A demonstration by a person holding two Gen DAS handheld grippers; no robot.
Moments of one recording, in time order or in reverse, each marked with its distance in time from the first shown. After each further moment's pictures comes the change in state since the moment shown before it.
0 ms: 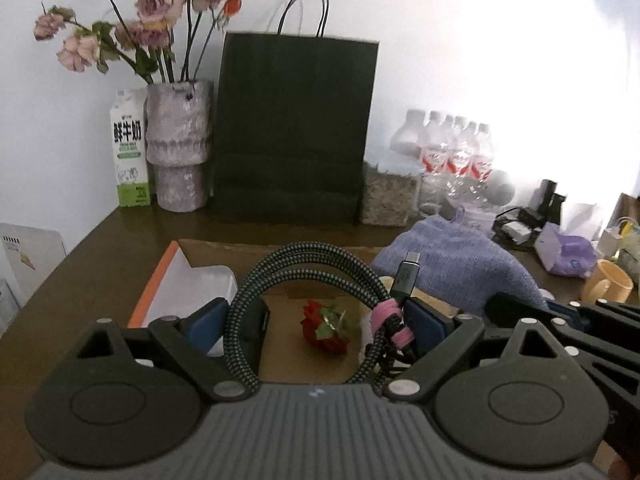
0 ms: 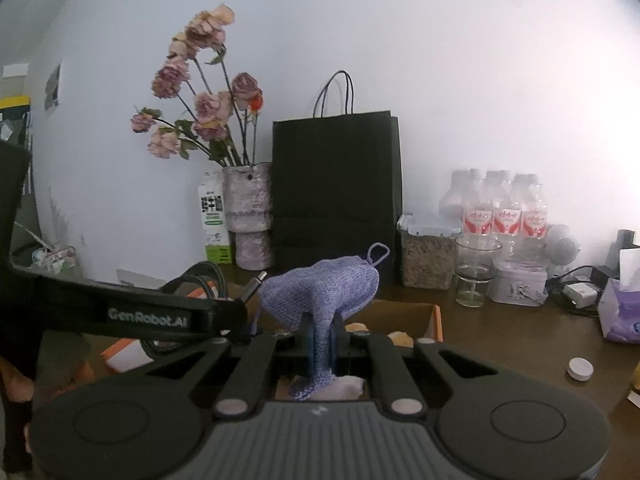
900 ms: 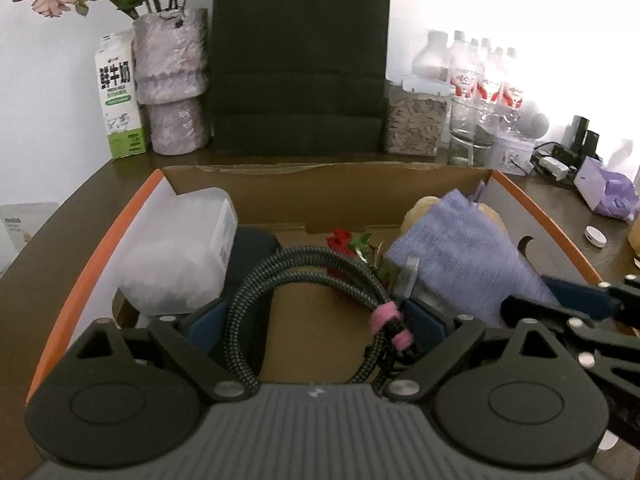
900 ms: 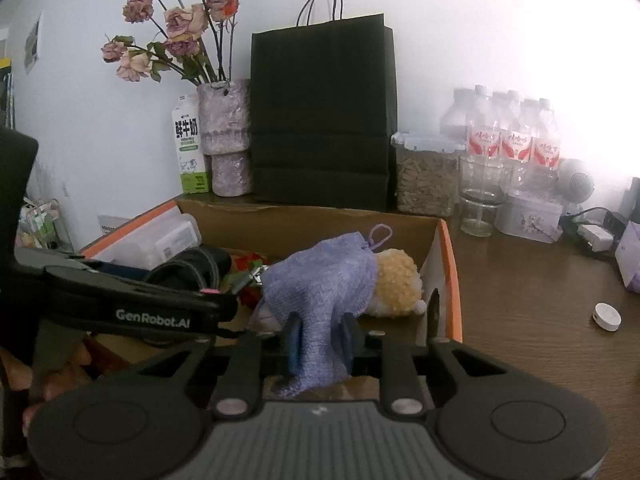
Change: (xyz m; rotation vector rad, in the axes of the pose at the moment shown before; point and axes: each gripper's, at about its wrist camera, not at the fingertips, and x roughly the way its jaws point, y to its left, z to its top) left arm 0.066 0.003 -0.038 0.044 0.127 0.058; right arm 0.056 -0.015 -0.046 -0.005 0.169 -0.014
